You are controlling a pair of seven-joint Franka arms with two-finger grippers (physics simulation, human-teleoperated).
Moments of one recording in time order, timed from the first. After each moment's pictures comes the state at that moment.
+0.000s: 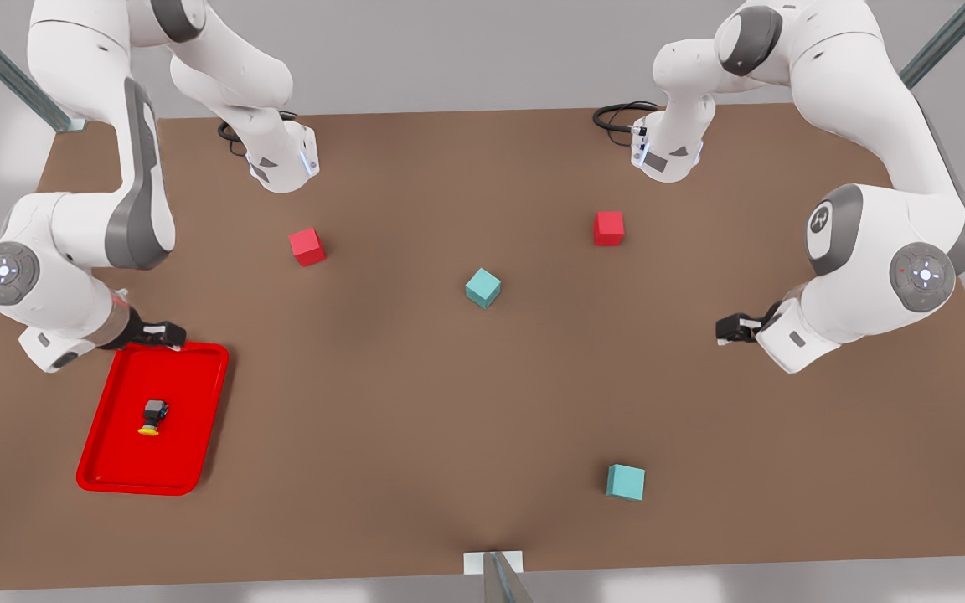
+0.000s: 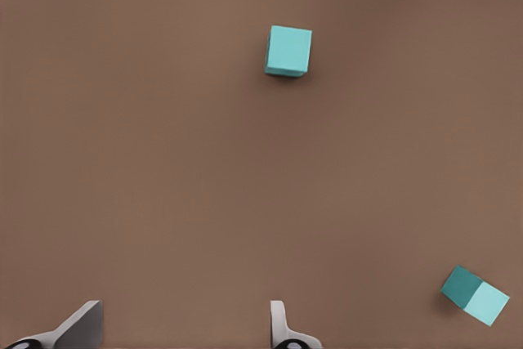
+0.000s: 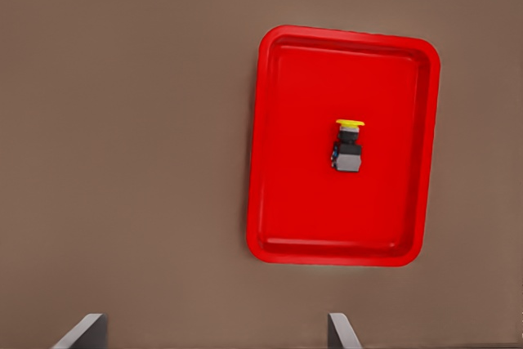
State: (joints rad) left arm 0.00 0.48 -0.19 -1.10 0.01 1.47 -0.04; right arm -0.21 0.23 0.19 -1.58 -0.14 1.74 0.04
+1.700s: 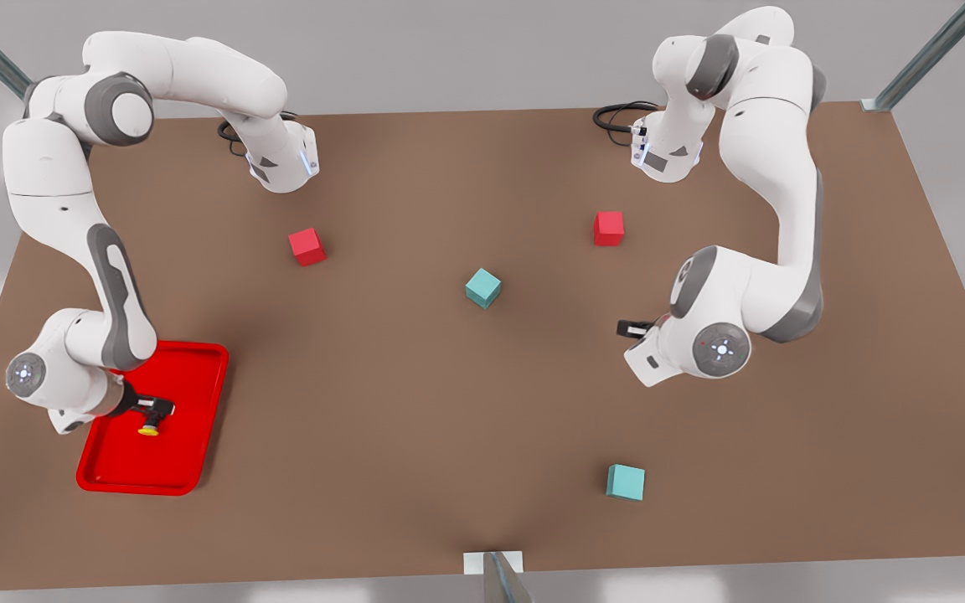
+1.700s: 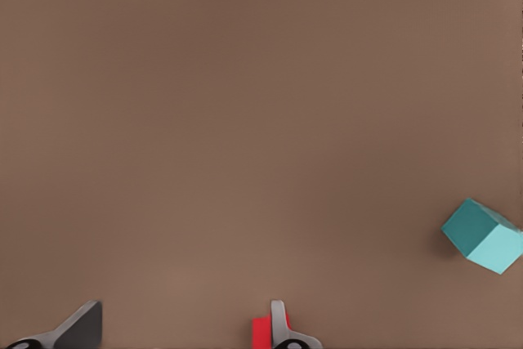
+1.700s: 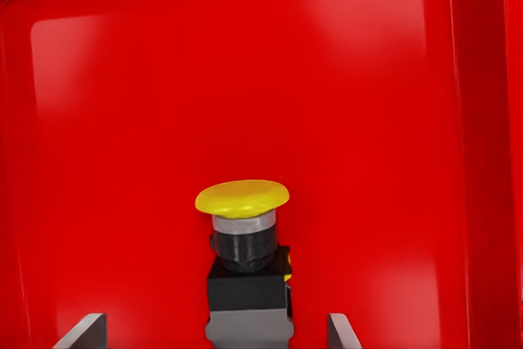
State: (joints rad) left arm -0.20 0.65 -0.19 -1.13 0.04 1.37 -0.16; right arm -0.59 0.77 0.34 -1.60 -0.26 2.28 -0.01
